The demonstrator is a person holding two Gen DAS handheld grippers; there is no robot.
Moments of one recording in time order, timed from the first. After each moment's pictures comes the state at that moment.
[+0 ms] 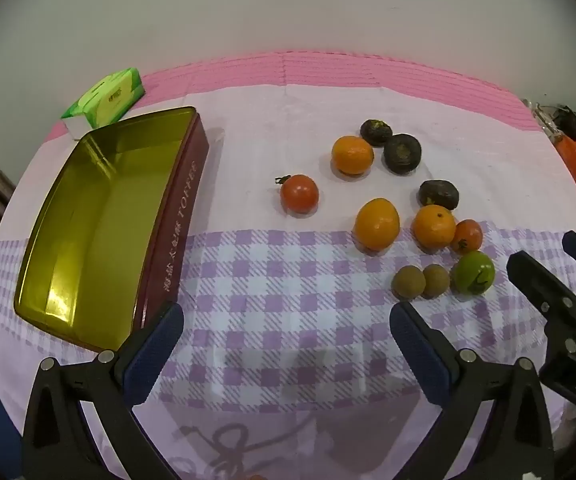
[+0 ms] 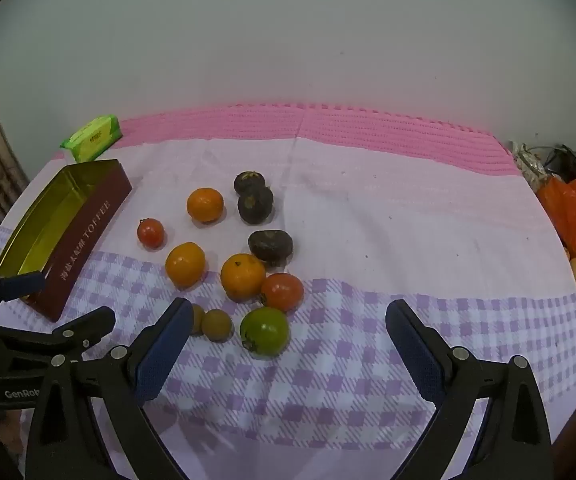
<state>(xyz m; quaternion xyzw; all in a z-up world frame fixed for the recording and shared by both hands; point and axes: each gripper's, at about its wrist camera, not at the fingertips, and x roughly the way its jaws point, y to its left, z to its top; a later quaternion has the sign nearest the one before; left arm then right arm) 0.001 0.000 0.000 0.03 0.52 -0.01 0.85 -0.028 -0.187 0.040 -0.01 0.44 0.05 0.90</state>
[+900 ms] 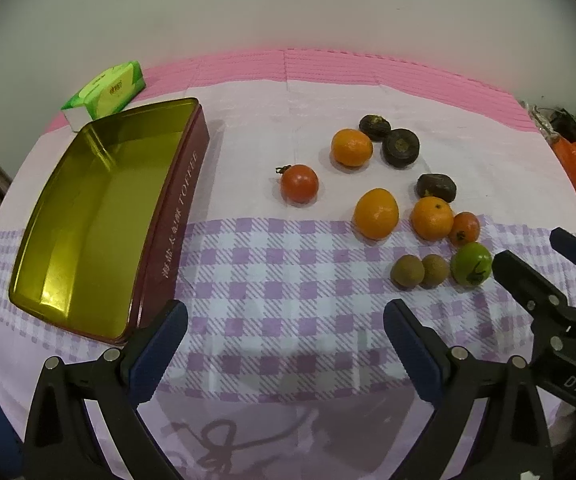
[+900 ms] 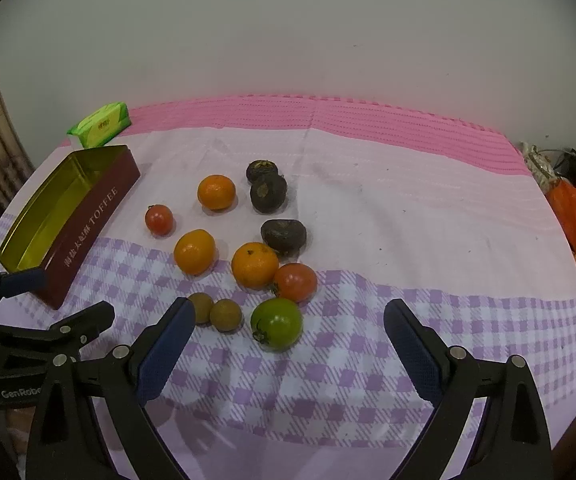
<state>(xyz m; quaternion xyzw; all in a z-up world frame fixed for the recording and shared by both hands) -0.004 0.003 0.002 0.01 0.52 -0.02 0.86 -0.027 -0.180 0.035 -0.02 0.45 0.06 0.89</state>
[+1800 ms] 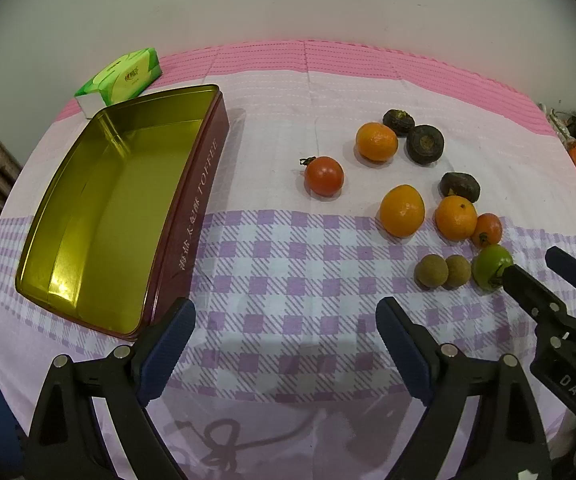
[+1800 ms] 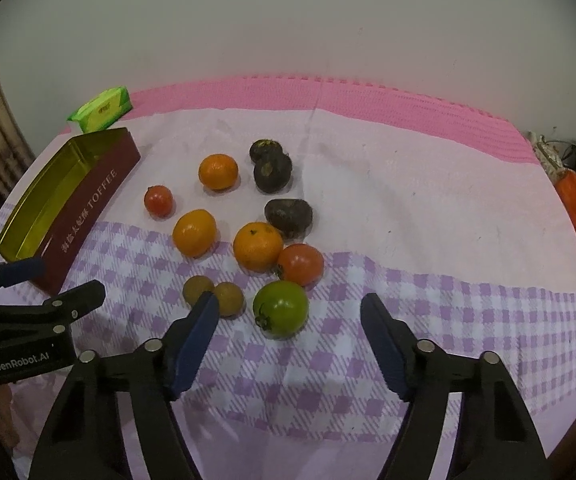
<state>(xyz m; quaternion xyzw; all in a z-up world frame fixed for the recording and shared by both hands) -0.004 0.014 -0.010 0.01 0.52 0.01 0.85 -0.025 -0.177 0.021 -0.02 0.48 0.07 0.88</state>
